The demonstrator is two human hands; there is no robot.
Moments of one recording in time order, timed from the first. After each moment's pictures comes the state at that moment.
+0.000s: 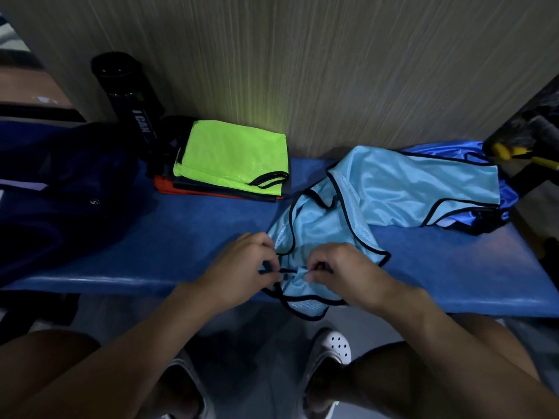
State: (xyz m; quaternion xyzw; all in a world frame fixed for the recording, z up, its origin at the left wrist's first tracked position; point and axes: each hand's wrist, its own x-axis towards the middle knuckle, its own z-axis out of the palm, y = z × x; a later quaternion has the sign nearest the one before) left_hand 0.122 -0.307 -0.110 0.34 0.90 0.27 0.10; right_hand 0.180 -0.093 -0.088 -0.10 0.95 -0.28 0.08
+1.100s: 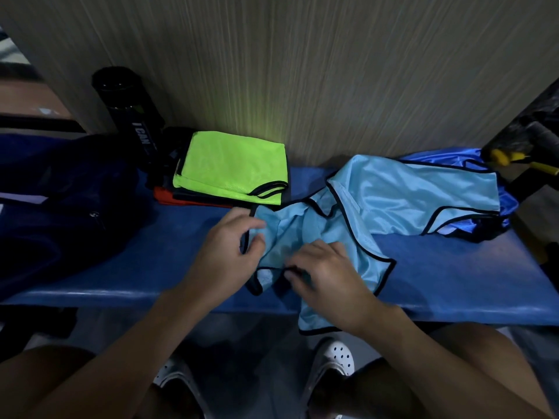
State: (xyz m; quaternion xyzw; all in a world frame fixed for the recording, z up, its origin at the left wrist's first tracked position) left_hand 0.109 -0.311 -0.090 0.21 0.86 0.47 -0.03; right_hand 0.178 -0.125 -0.097 -0.12 0.97 -0.17 -0.08
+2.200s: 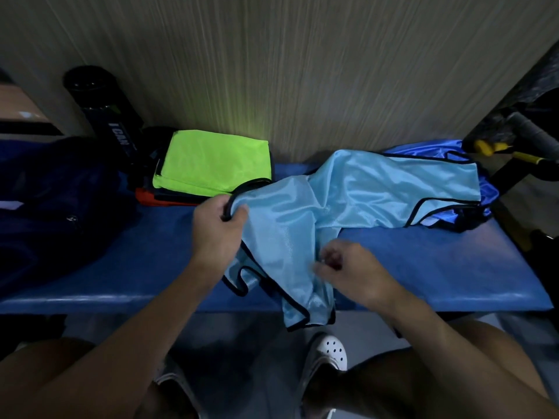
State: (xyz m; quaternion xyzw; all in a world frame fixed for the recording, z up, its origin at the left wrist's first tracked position) left_hand 0.086 -0.276 -0.089 0.01 0.79 0.61 -0.03; right_hand 0.187 -0.071 -0.093 0.11 0.92 -0.37 0.05
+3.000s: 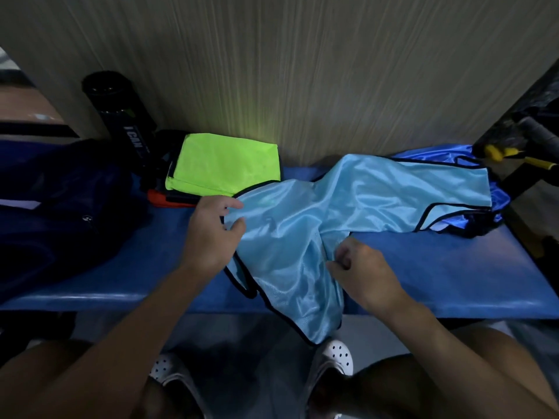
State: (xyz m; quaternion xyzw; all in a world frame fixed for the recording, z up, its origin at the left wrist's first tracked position) left_hand 0.082 -0.308 -0.091 0.09 0.86 0.49 -0.05; right_hand 0.185 -0.078 -0.091 0.18 0.94 -0.30 0.01
